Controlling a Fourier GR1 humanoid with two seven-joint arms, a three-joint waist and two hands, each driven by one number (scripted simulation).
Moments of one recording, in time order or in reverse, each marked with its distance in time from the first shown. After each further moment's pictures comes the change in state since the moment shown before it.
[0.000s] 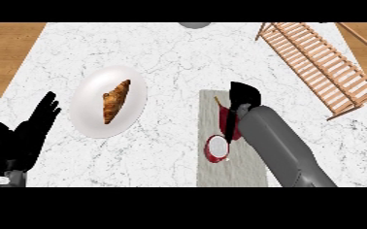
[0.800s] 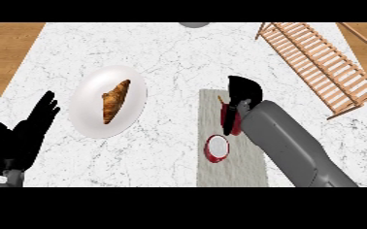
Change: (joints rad) left arm -0.012 0.079 -0.083 0.017 0.099 0.055 -0.034; right arm -0.047 -0.101 0.150 -0.158 -0.197 -0.009 0.121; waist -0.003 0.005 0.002
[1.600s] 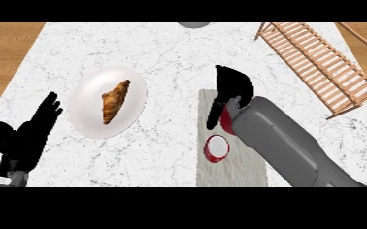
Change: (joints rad) left arm 0.000 0.027 -0.066 -0.013 0.032 0.066 -0.010; right arm -0.056 0.010 0.030 -0.139 -0.062 -0.119 0.087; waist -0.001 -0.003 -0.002
